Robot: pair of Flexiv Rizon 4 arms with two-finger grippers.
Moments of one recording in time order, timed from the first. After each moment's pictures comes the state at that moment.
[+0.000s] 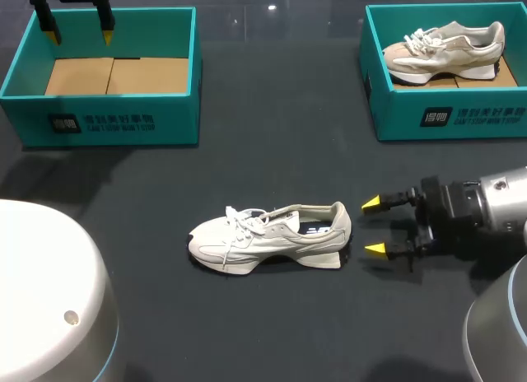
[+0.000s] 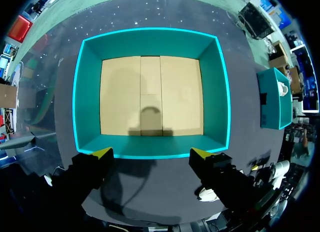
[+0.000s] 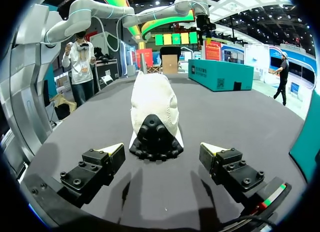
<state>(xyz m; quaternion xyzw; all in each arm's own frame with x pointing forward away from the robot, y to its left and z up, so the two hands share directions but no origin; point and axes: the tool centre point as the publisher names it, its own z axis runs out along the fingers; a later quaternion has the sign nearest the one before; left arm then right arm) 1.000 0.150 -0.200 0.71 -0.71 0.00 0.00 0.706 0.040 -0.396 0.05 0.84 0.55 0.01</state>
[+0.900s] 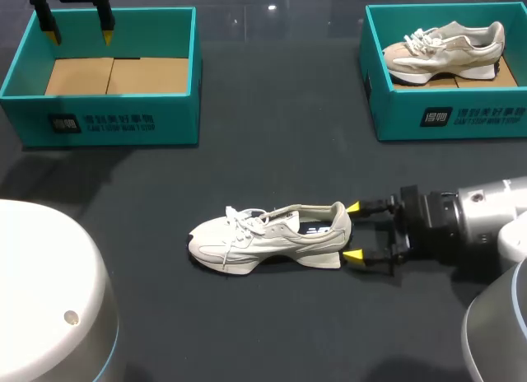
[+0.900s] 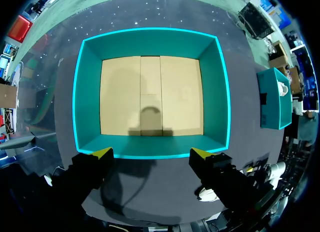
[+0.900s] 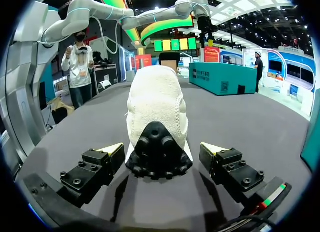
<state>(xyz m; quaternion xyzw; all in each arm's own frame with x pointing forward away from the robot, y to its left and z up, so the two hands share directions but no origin) 1.000 0.150 -0.200 0.71 -0.71 0.00 0.00 0.703 0.078 -0.408 0.06 0.82 0.57 0.01</state>
